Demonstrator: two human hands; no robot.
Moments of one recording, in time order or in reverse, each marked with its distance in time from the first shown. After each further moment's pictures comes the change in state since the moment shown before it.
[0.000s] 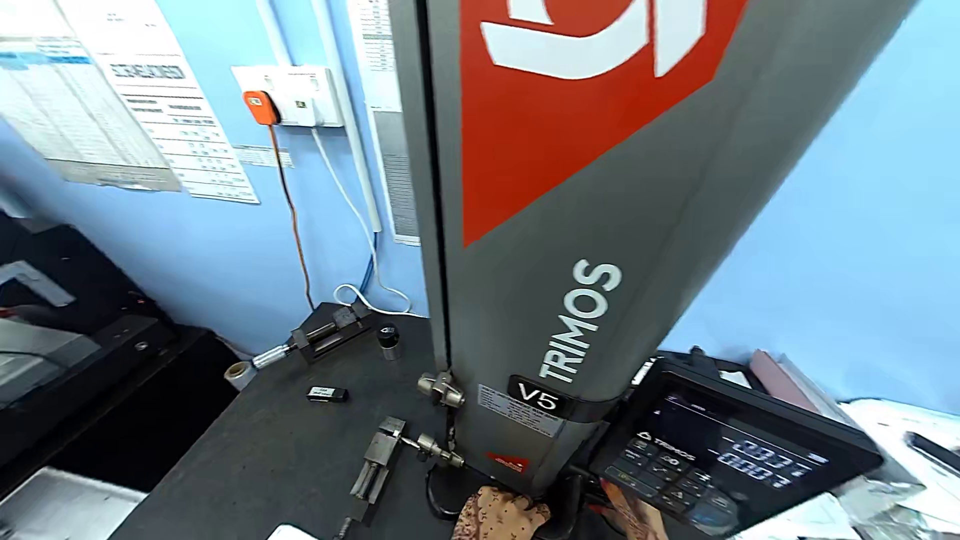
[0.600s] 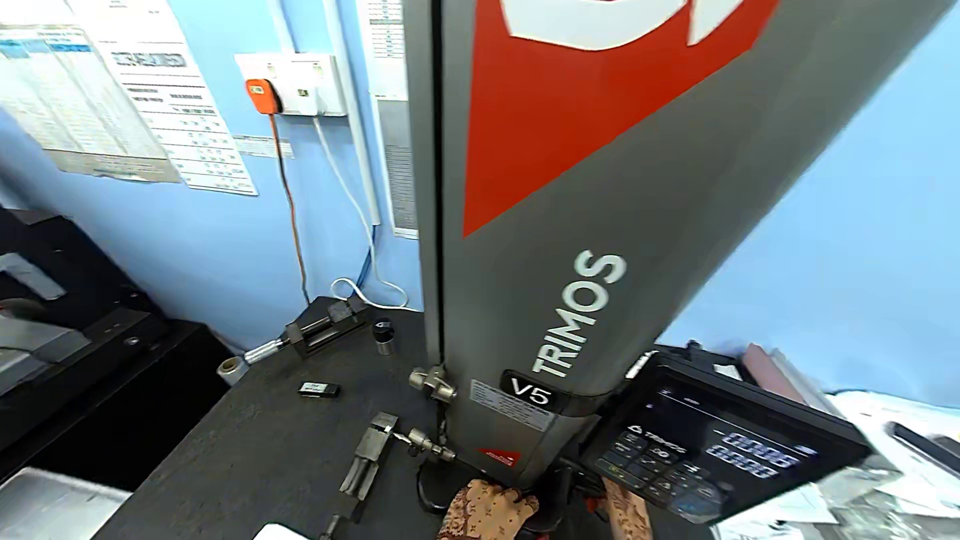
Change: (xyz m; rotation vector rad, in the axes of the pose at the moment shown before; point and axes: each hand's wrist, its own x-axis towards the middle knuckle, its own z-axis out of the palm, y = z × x) left_hand 0.000 0.001 -0.003 0.010 -0.015 -0.022; right_hand 0.007 -0.007 0.010 -0.239 0.119 0.028
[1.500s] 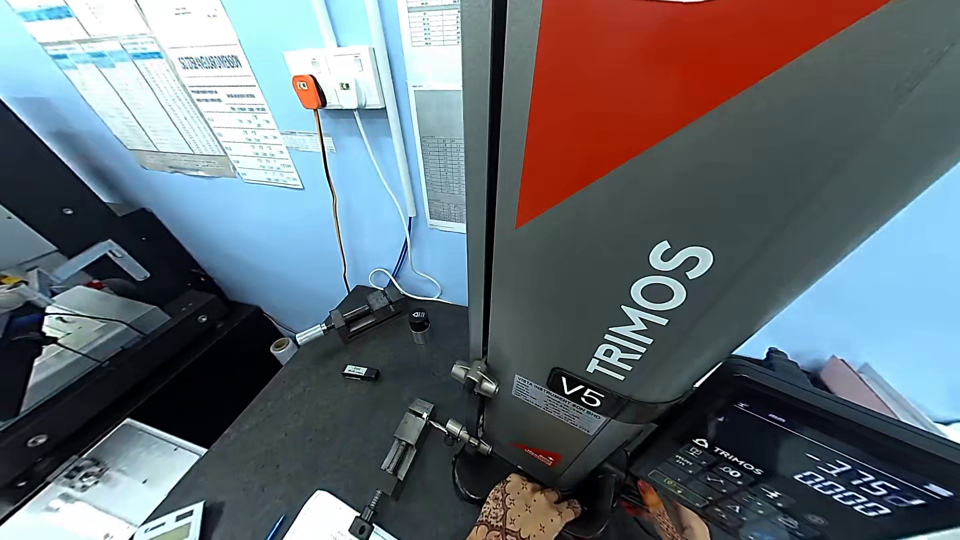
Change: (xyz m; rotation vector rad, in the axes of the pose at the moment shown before) left_hand 0.002 -0.009 0.001 -0.025 -0.050 0.061; right_hand -0.003 0.018 -0.011 0.182 -0.171 -0.127
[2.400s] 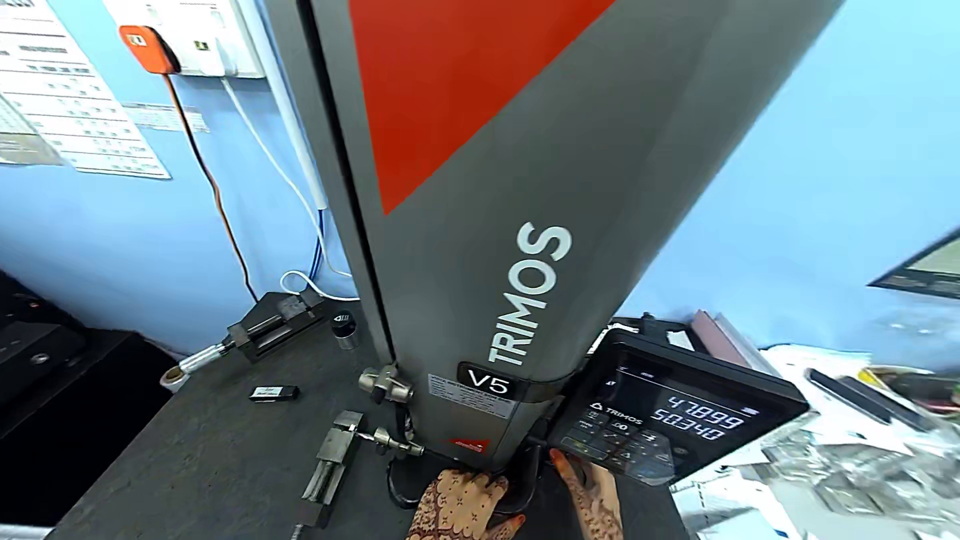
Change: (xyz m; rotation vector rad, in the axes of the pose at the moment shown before) left_hand 0.001 0.011 -0.003 0.072 0.023 -0.091; right_hand -0.007 -0.009 0.011 -0.173 0.201 -0.061
